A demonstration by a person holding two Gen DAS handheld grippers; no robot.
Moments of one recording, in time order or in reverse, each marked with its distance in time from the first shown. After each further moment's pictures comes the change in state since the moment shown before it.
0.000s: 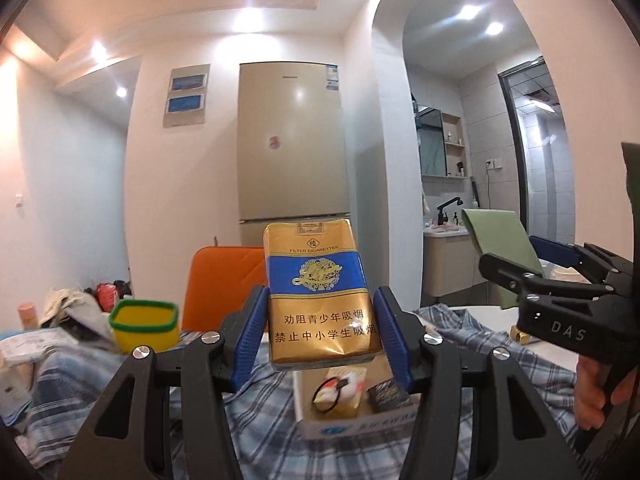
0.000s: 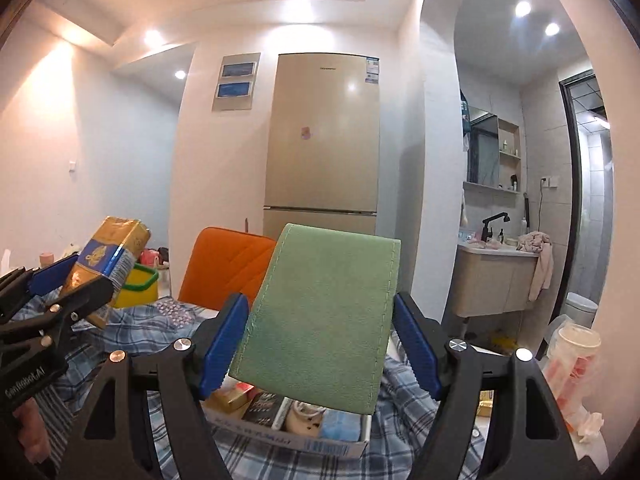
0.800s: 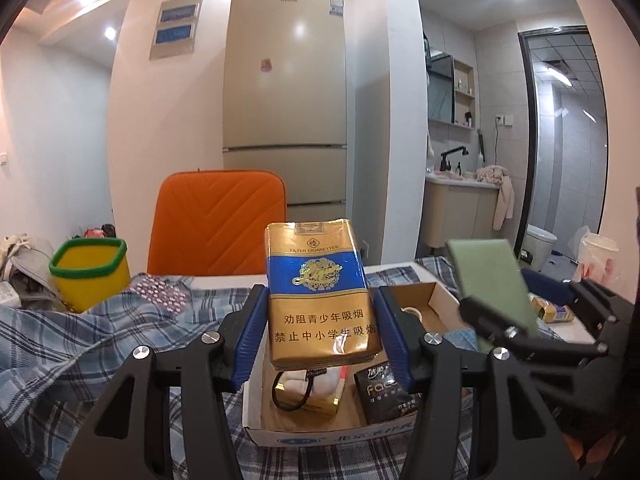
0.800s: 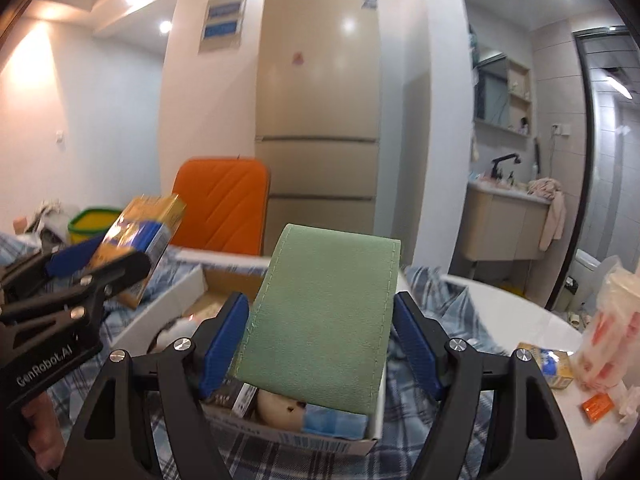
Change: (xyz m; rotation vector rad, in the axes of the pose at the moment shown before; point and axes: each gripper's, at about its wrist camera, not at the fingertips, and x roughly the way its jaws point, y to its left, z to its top) left arm 0.100 -0.019 -0.040 -0.059 0.247 -0.014; right arm 0.110 -0.004 -0.064 0.013 0.279 0.036
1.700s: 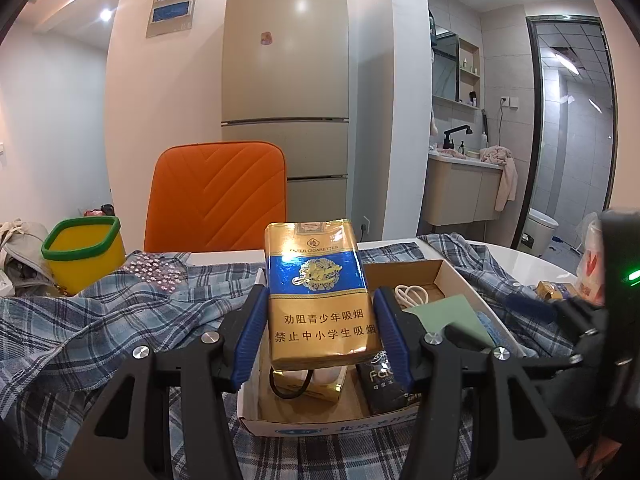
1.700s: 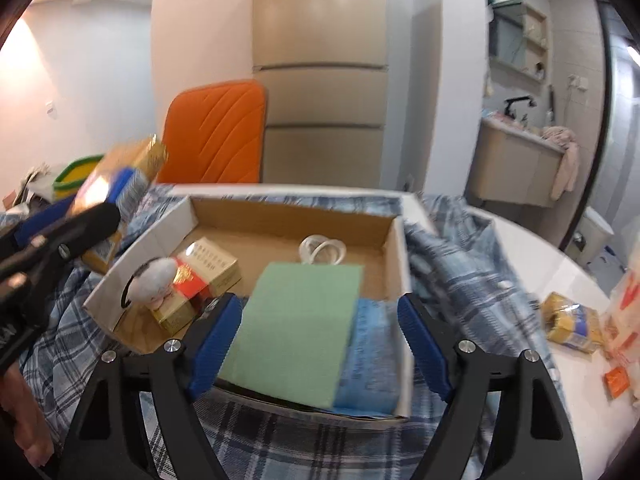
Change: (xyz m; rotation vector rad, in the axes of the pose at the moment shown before) left arm 0.018 0.001 -0.005 -0.007 0.097 0.002; right arm 0.041 -0.020 -0.021 0.055 0.174 -0.026
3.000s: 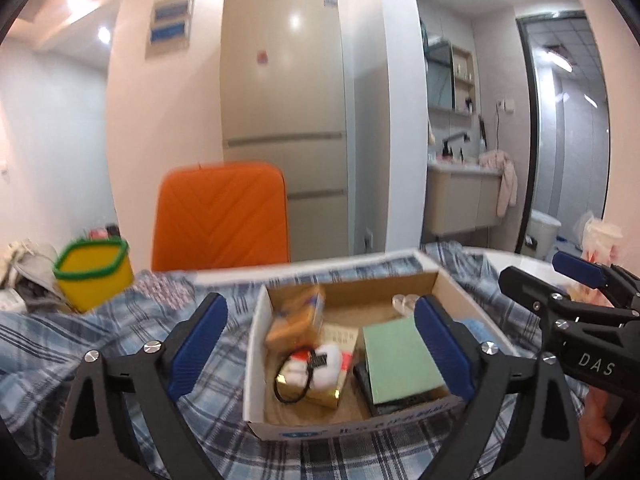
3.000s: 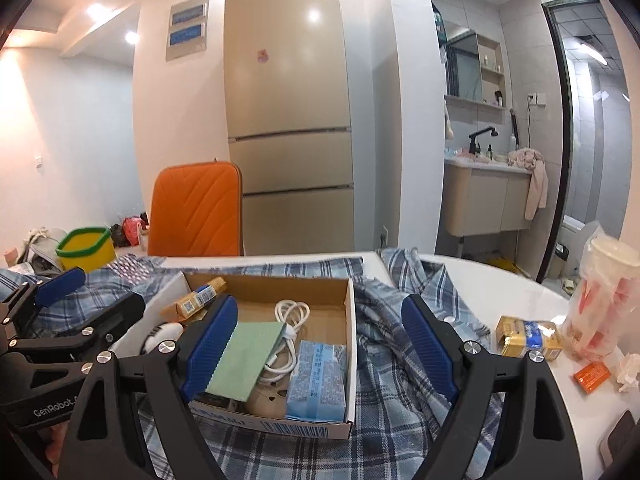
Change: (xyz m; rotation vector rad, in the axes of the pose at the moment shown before) left arm -0.024 -0.006 0.008 0.042 -0.093 0.021; right arm -0.066 -0.016 0.013 0.073 -0.205 -0.024
